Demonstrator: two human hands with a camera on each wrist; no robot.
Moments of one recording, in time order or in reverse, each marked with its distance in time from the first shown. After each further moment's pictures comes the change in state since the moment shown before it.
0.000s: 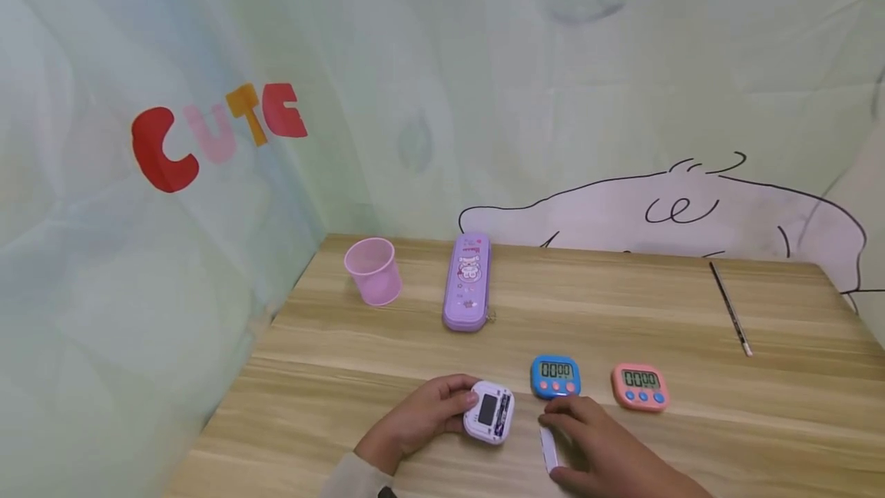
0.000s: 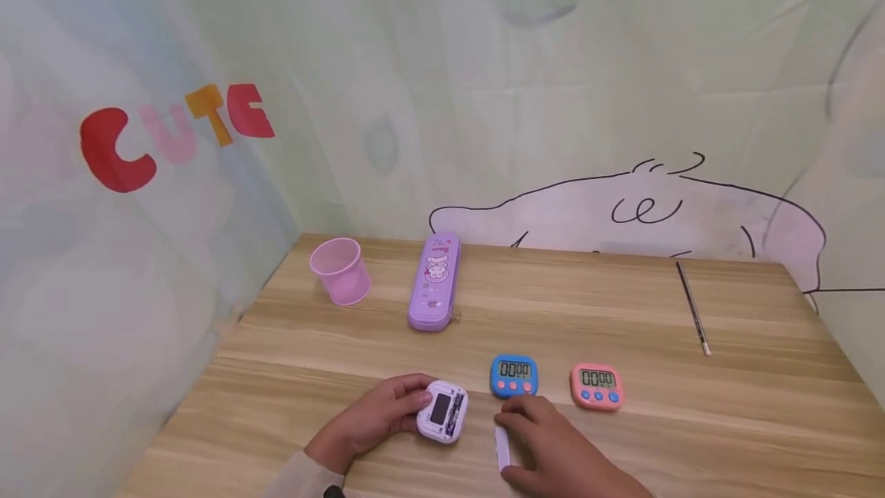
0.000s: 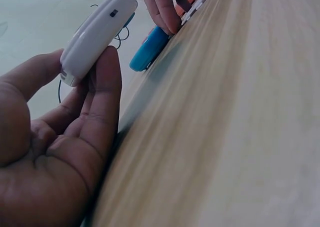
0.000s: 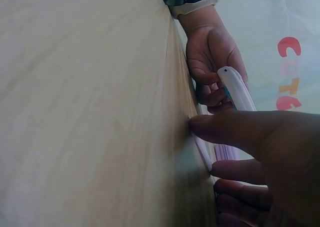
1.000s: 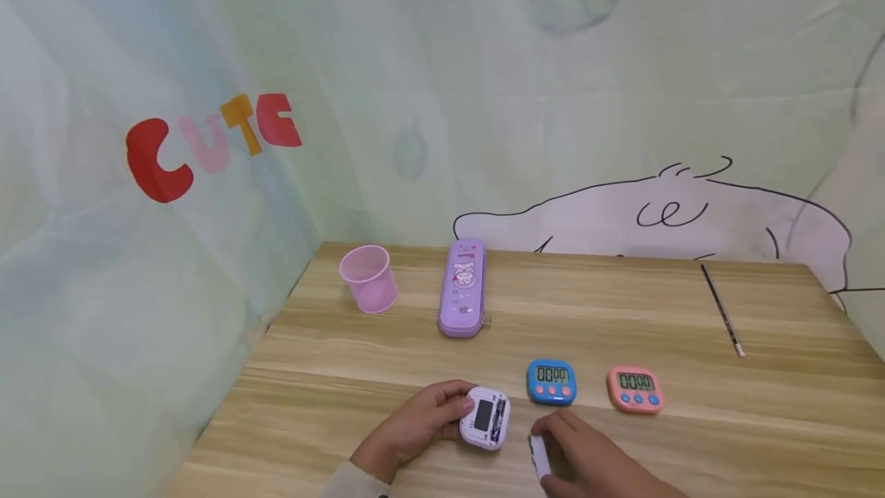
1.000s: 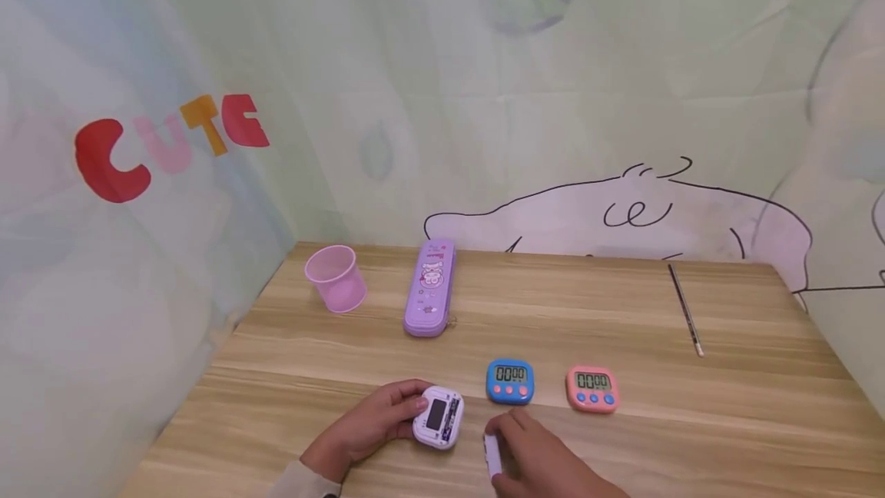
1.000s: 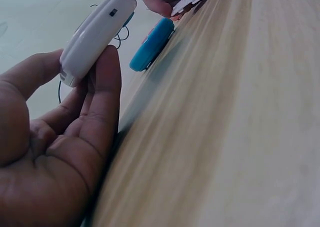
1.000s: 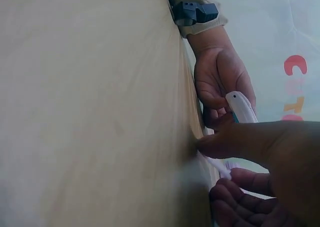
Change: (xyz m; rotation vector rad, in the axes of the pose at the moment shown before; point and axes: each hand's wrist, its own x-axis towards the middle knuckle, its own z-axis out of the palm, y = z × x) left_hand 0.002 -0.001 -0.002 0.000 -0.016 0.008; right_hand 0.009 -0.012 0.001 0.273 -0.168 0.173
